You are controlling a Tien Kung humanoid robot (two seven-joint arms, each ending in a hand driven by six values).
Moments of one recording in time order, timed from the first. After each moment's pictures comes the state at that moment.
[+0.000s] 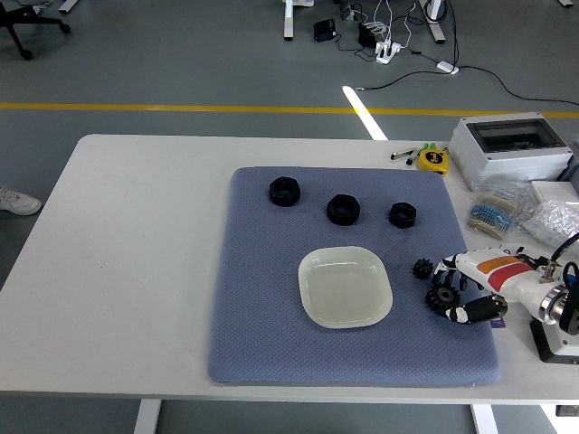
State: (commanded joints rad) left arm -0.04 0.09 -0.43 -0.18 0.23 0.25 -0.01; right arm 0.26 -0.55 1.03 1.41 -2.09 0.13 0.12
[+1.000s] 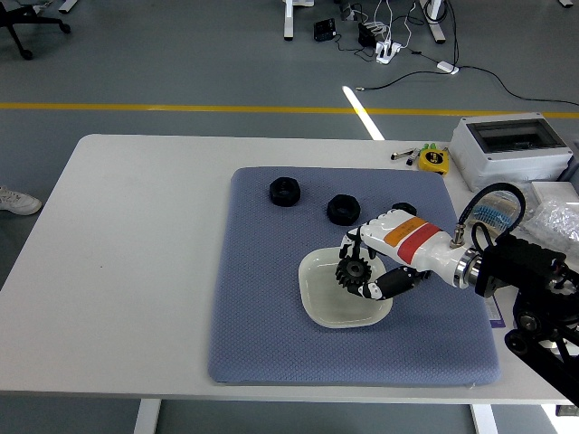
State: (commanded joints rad) left arm -0.02 0.09 -0.41 -0.18 0.25 0.25 0.01; right arm 0.57 -0.41 0.75 1.49 -2.09 0.15 0.07
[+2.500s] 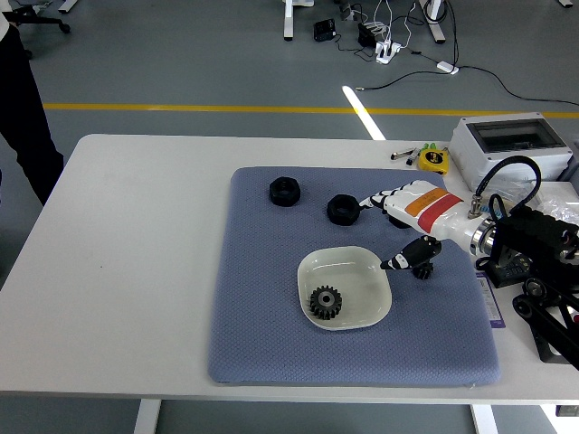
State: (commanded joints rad) left arm -0.04 0.09 -0.37 -0.18 0.22 0.25 0.00; right arm 0.61 -0.43 0.85 1.31 -2.18 0.11 0.15
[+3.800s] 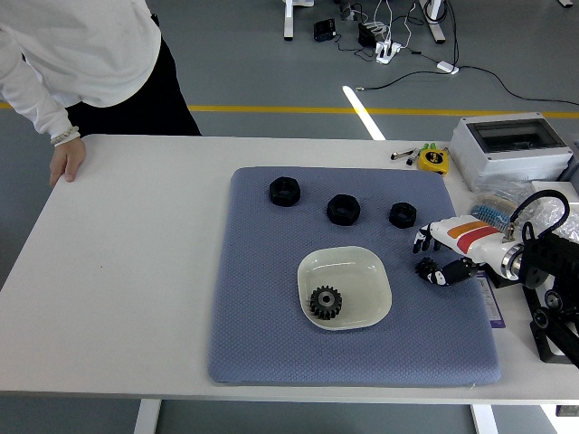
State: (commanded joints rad) left arm -0.04 0.09 -0.35 -0.18 0.24 0.24 0.01; right arm 0.57 -0.41 0.85 1.05 -2.13 0.09 0.17
